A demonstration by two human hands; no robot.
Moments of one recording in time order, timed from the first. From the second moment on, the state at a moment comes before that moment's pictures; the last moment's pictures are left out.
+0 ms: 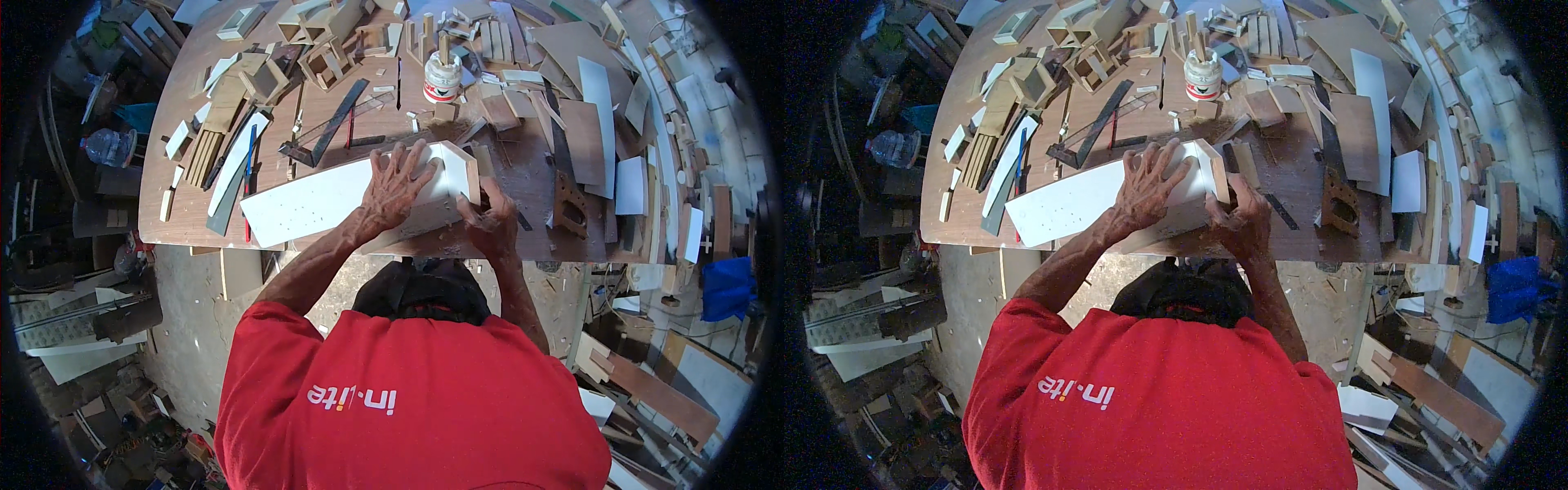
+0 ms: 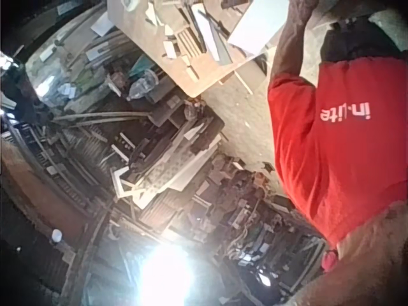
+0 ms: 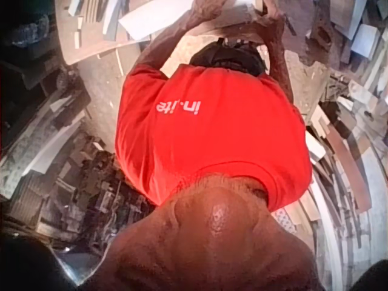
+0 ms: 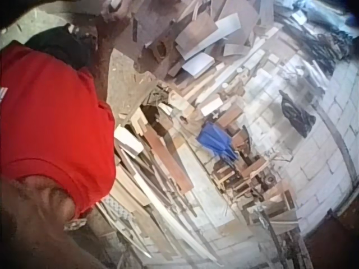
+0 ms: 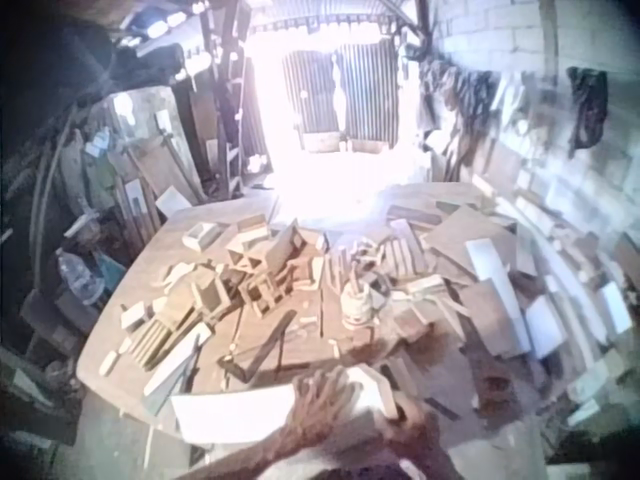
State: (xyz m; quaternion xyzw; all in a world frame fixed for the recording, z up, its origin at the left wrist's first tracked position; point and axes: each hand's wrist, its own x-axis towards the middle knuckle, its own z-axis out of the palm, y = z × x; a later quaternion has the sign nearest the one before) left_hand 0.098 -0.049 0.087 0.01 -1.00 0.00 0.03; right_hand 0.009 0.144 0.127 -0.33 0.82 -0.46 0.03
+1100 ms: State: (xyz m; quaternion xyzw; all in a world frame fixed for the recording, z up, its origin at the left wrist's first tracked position) left_hand 0.068 -0.064 0.057 -0.01 -0.98 -0.20 -0.10; right_hand -0.054 0.103 0.122 -0.37 0.87 -0.32 0.12
